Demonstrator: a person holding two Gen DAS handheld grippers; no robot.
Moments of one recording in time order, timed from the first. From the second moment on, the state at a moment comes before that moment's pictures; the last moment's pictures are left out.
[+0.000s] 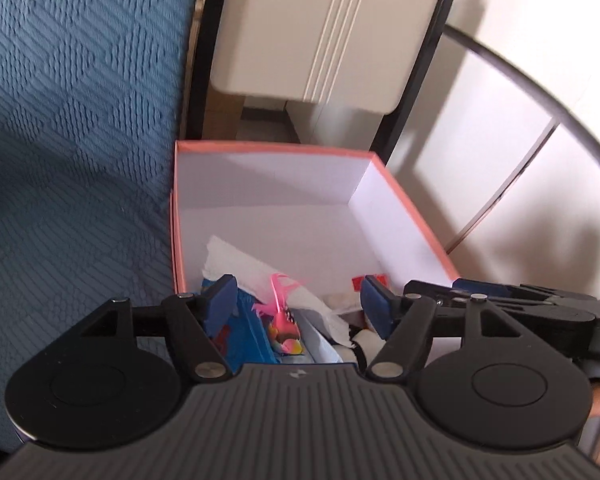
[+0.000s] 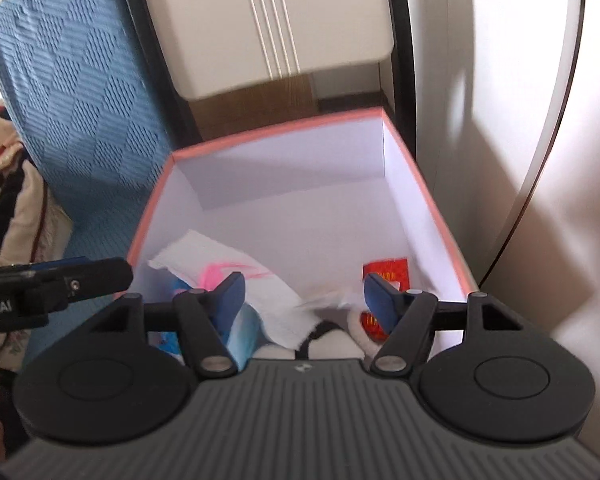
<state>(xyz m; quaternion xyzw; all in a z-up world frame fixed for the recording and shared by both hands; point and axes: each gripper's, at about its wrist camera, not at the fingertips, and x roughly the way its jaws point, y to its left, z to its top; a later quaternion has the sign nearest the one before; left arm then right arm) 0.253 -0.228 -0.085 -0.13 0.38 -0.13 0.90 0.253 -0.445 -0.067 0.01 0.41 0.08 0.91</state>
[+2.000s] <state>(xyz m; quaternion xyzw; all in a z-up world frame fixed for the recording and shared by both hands) 0.052 -0.146 -0.011 -0.12 0.30 -0.12 0.94 0.021 -0.379 0.022 0.00 0.31 0.05 0.95</state>
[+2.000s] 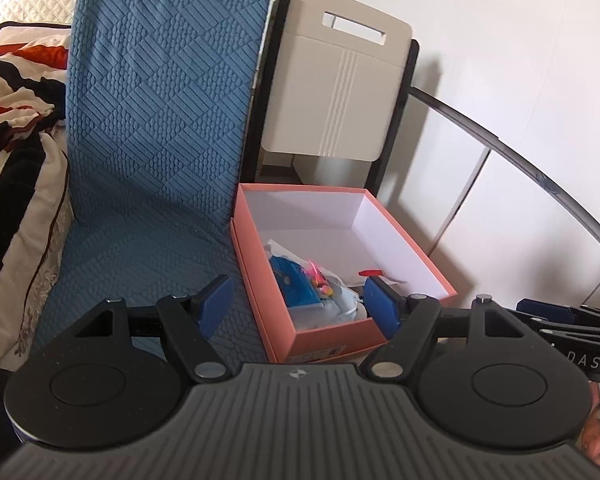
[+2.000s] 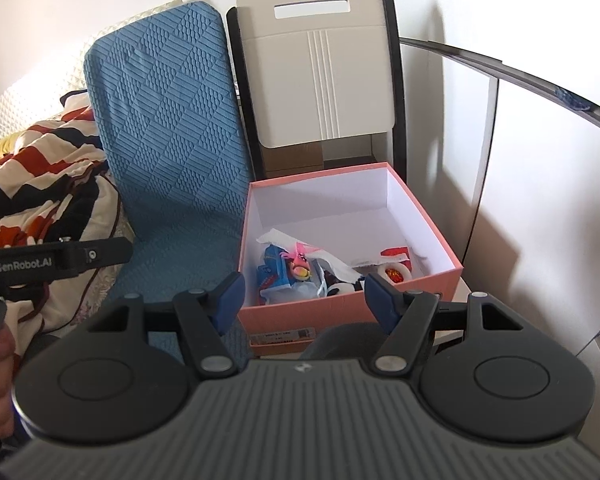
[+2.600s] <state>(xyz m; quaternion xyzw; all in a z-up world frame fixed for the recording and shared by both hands) 0.038 -0.142 -0.004 -0.13 0.29 -0.11 0.94 0.011 -0.385 0.020 -0.01 0.30 0.04 0.95</state>
